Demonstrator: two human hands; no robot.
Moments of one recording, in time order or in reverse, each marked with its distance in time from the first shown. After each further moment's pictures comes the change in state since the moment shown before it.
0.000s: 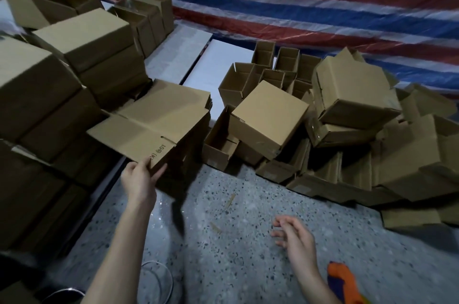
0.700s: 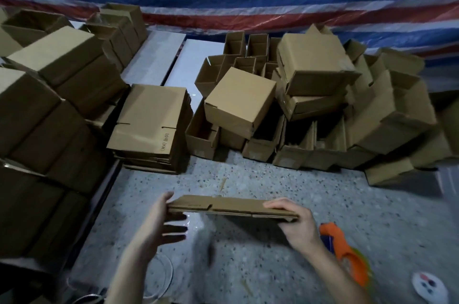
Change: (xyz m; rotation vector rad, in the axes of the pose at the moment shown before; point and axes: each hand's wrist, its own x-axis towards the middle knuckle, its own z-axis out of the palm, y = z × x) left_hand -0.124 -0.026 -0.048 0.809 -0.354 -0.360; right_hand -0.027 0.003 -0.058 -0.223 -0.271 -0.643
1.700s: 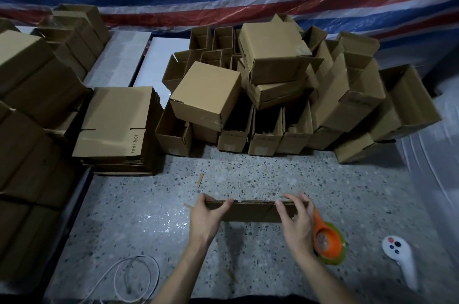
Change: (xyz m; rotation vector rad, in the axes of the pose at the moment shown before) left_hand 0.048 -0.083 0.135 0.349 0.016 0.525; right_hand -0.060 0.054 -0.011 -0.145 0.531 0.446
